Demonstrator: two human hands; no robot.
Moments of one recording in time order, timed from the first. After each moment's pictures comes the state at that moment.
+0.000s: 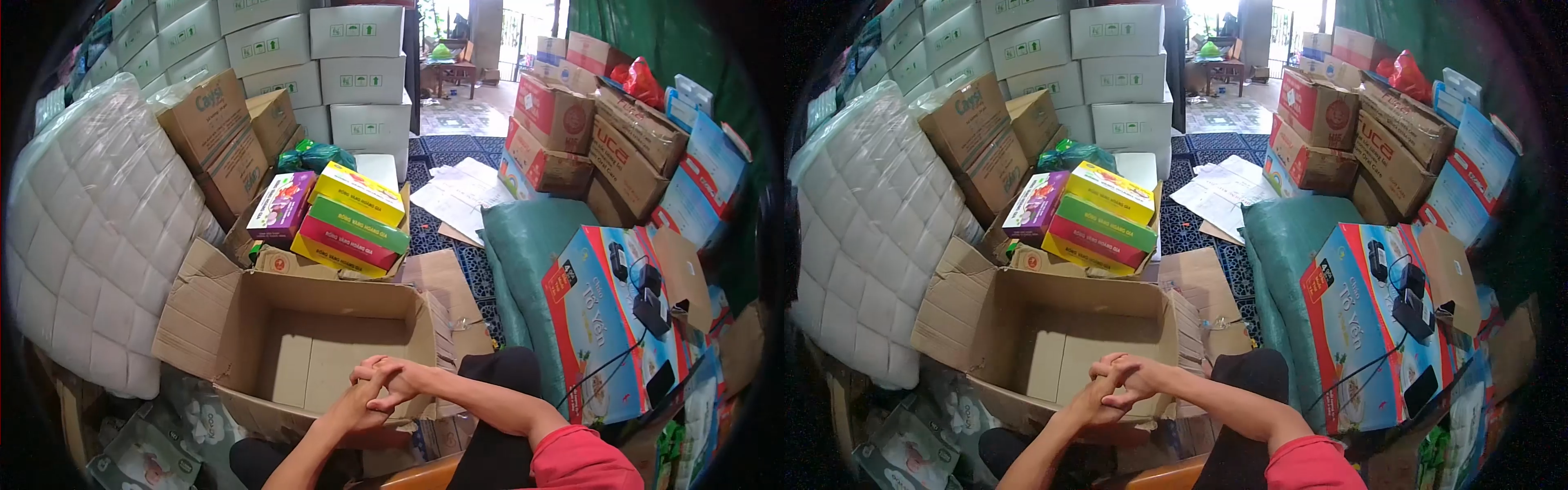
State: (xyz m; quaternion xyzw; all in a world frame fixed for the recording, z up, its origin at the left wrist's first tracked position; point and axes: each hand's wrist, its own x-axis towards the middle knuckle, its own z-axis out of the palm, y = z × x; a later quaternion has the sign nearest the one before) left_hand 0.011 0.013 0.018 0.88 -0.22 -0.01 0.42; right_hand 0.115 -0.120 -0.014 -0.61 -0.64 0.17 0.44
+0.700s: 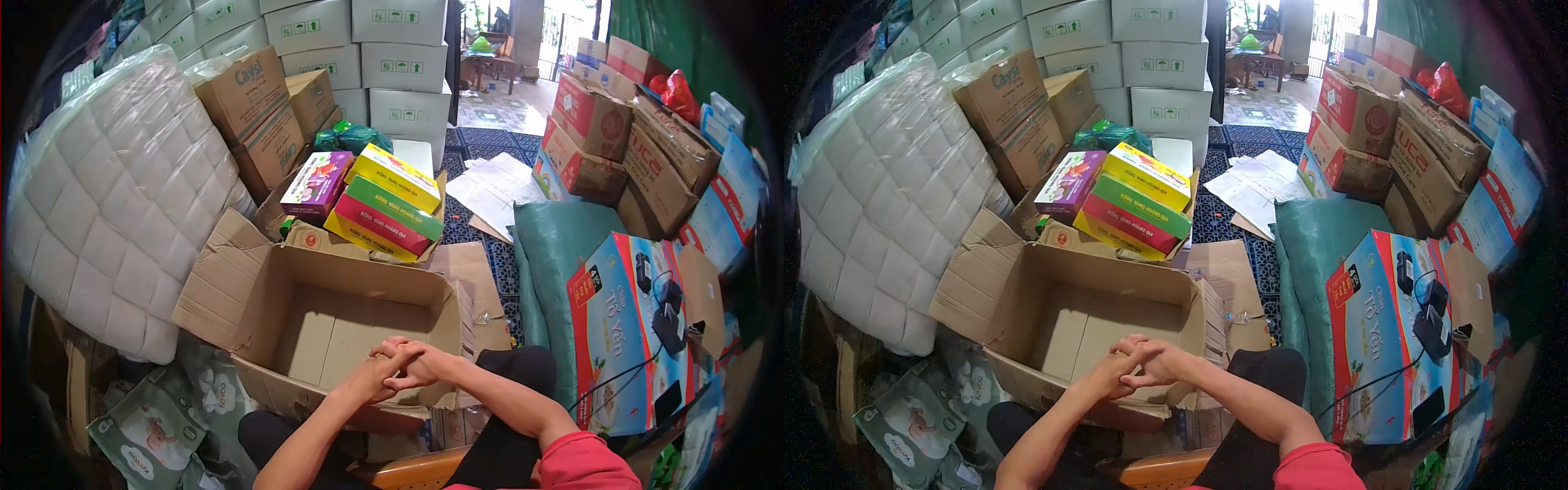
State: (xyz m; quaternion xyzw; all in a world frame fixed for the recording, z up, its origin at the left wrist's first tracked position) left_hand 0.020 0.026 0.003 0.91 -0.22 0.01 0.34; right_hand 0.113 -0.124 -0.012 -0.68 -0.60 0.18 0.37
